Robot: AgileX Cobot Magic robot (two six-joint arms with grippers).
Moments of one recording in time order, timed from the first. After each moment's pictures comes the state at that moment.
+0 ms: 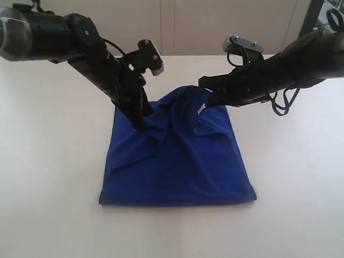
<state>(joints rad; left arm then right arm) -0.51 1.95 -1.45 -0.44 0.66 1.09 0.22 1.94 -1.22 1.01 0.46 -0.75</state>
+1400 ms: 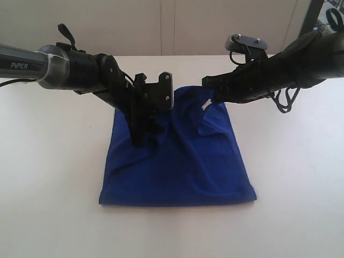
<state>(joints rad) -0.55 2.11 -1.45 -0.47 0.42 1.52 0.22 1.94 -1.22 0.98 0.38 -0.75</state>
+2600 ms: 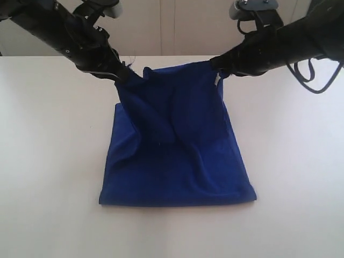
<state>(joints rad) -0.39 1.75 -1.45 -0.50 0.82 0.69 0.22 1.74 -1.22 0.80 0.42 -0.82</state>
